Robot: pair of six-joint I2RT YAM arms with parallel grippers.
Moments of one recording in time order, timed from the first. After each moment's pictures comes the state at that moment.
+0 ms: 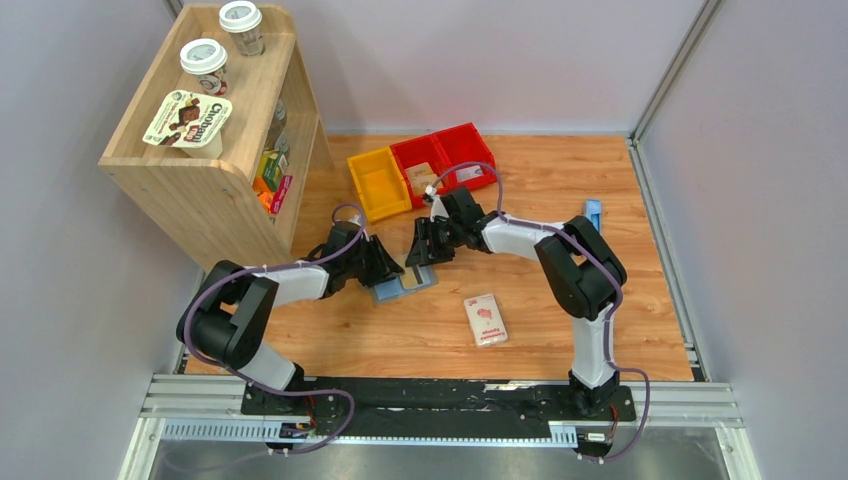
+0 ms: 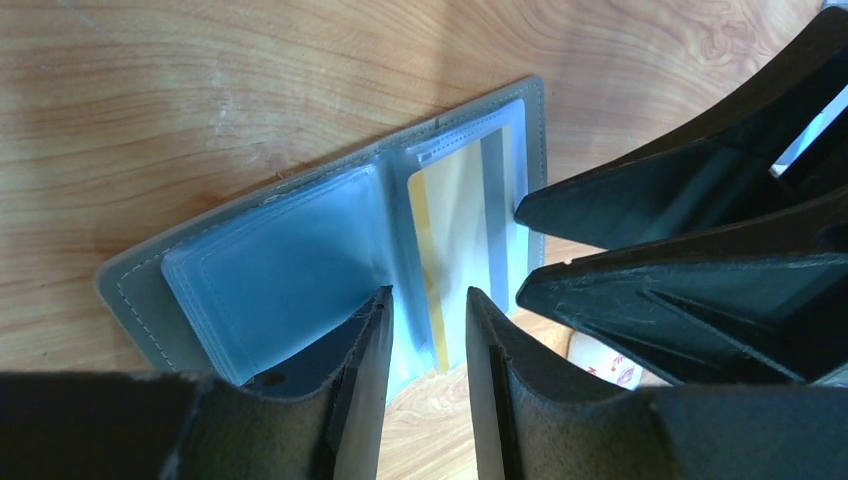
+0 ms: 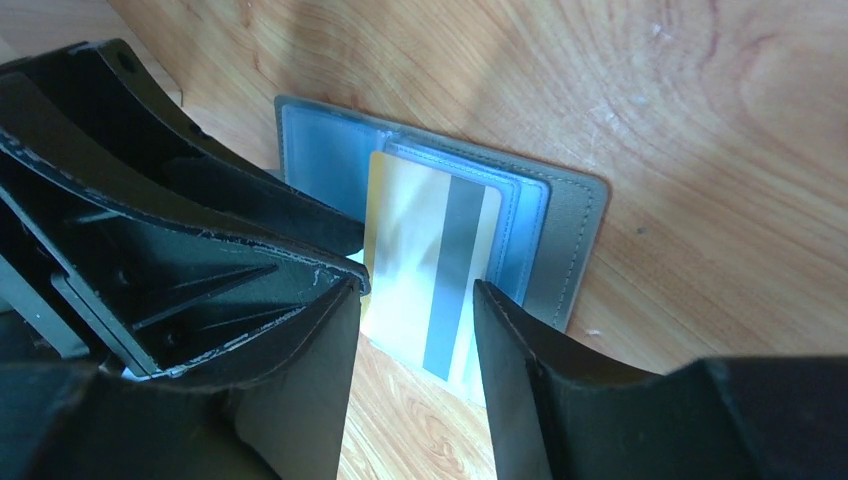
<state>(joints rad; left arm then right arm) -0.43 1.53 0.58 0.17 0.26 -0.88 0.63 2.00 1.25 -0.09 -0.53 0.52</state>
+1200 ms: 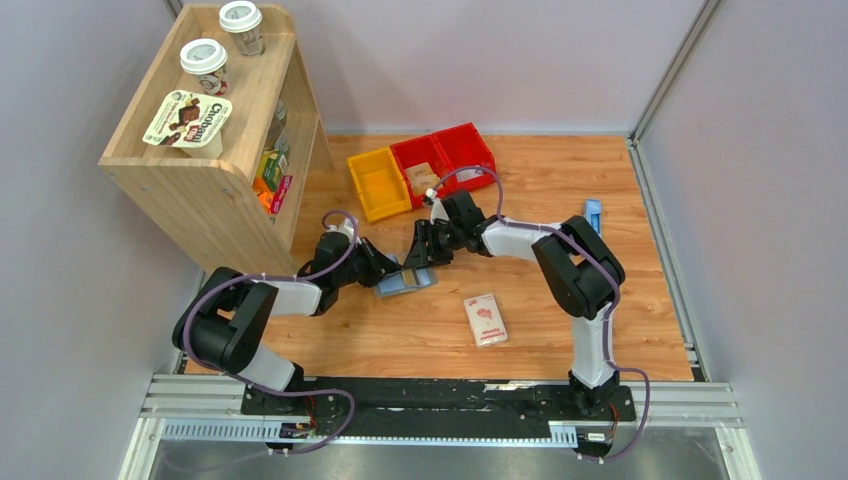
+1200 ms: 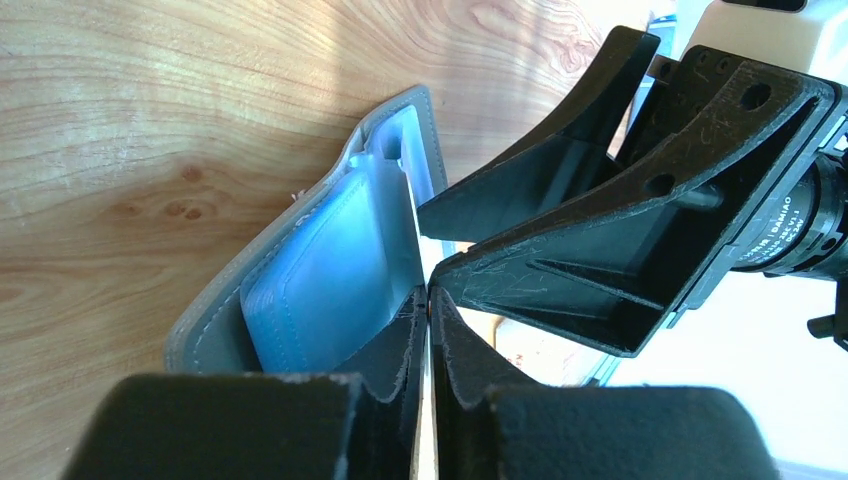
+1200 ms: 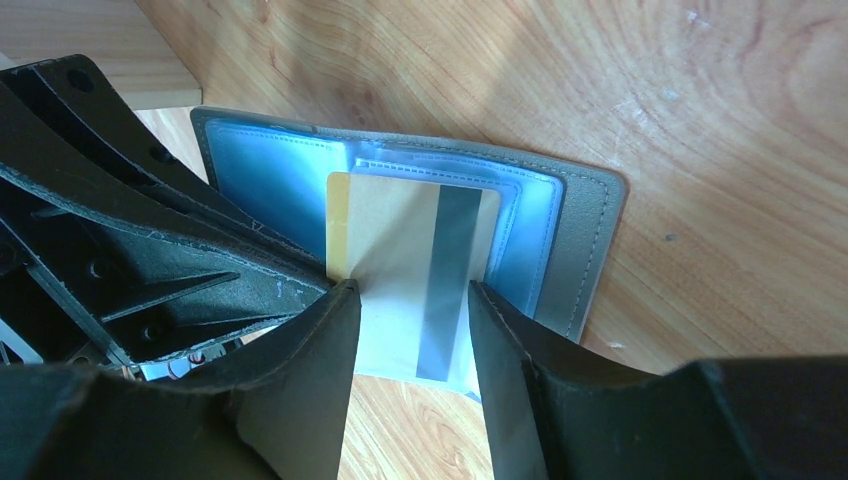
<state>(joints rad) -0.40 1.50 0.42 0.57 0.36 -1.00 0.64 2.01 1.21 -0.01 -0.57 0.56</state>
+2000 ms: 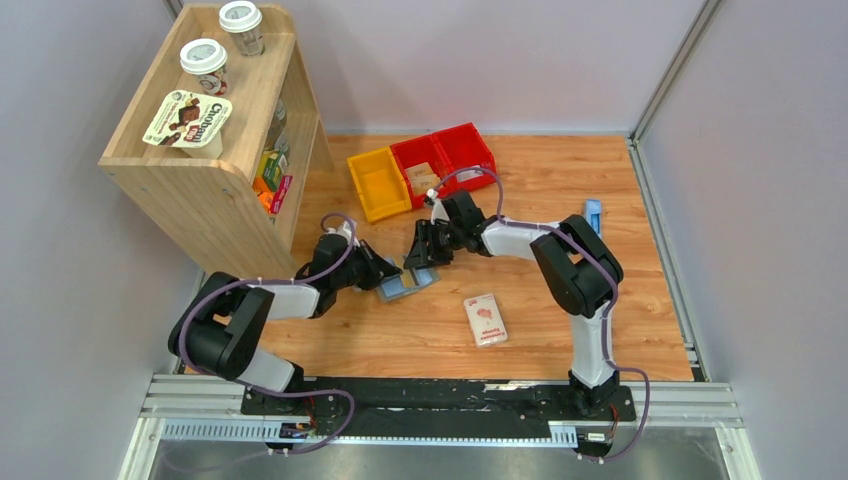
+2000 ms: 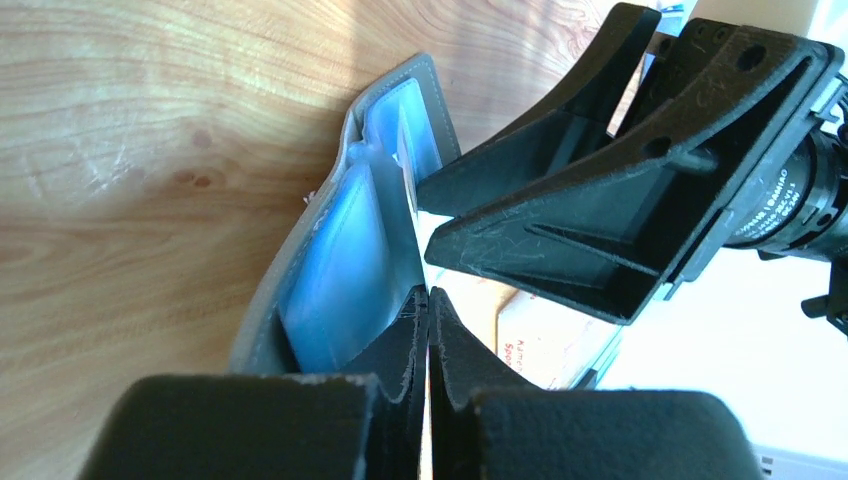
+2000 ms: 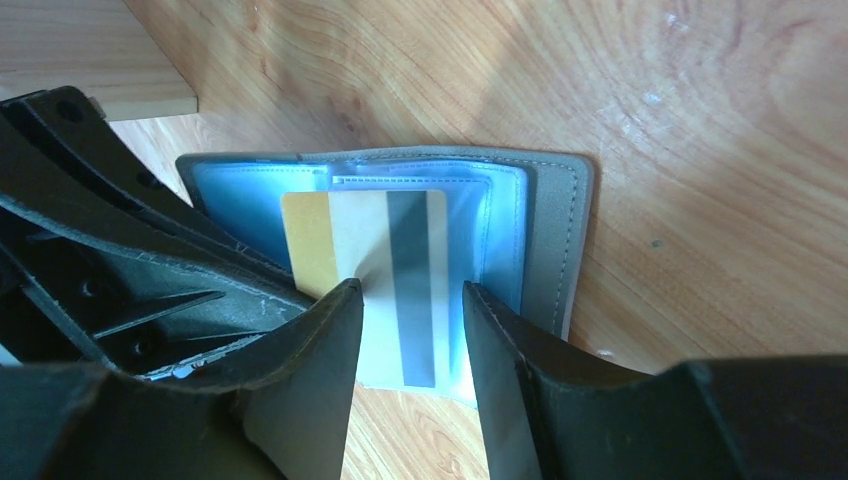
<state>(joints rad) -0.40 1.50 0.40 0.56 0.38 -1.01 0.63 2.02 1.21 -0.01 -0.57 0.57</state>
